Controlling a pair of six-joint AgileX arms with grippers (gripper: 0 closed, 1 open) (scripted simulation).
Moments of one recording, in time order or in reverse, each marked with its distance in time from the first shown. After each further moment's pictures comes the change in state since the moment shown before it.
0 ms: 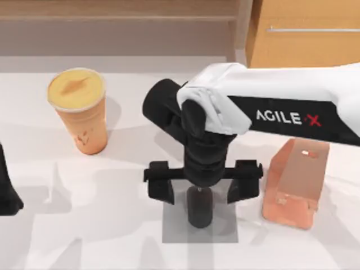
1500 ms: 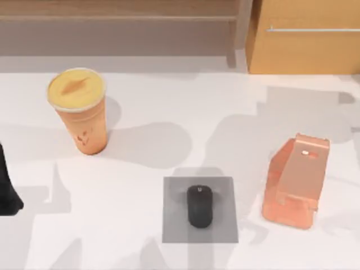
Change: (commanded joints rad) left arm 0.000 0.000 0.000 0.000 0.000 0.000; right arm -0.999 0.064 0.253 -0.148 -0.004 -0.962
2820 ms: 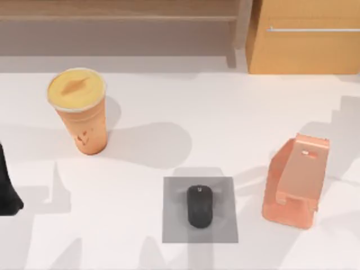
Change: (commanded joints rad) left arm 0.000 0.000 0.000 0.000 0.000 0.000; right arm -0.135 0.080 -0.145 0.178 0.003 -0.088
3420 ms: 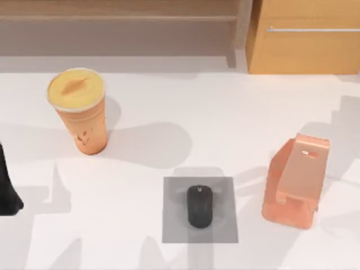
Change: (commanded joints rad) left arm 0.000 0.000 0.000 0.000 0.000 0.000; right arm 0.000 0.000 0.000 0.000 0.000 0.000
